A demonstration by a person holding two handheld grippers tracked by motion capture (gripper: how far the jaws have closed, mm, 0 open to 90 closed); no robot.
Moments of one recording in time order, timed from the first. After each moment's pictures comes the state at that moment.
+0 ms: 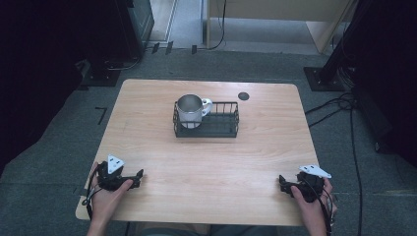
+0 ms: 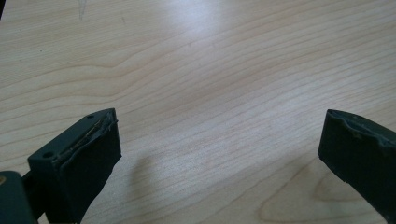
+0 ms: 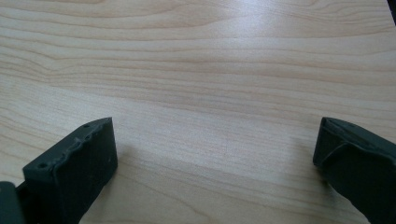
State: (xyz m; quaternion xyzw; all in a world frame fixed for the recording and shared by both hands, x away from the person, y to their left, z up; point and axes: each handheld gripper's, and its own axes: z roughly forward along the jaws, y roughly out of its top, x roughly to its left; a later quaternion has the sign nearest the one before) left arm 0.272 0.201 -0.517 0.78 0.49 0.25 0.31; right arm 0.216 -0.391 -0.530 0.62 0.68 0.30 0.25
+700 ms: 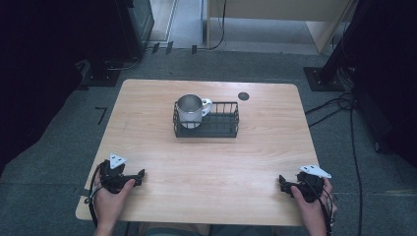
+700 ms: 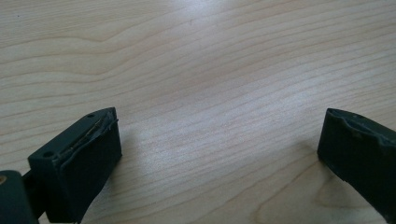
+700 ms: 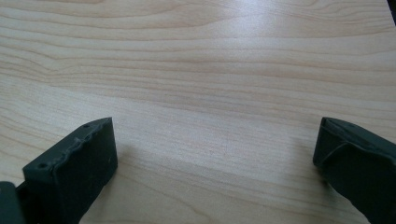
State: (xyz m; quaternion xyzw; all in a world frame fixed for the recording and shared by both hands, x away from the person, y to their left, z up) left arm 0.278 0.199 -0.519 0.77 0.52 0.22 0.30; right arm 0.216 -0.391 -0.530 0.62 0.68 0.30 0.25
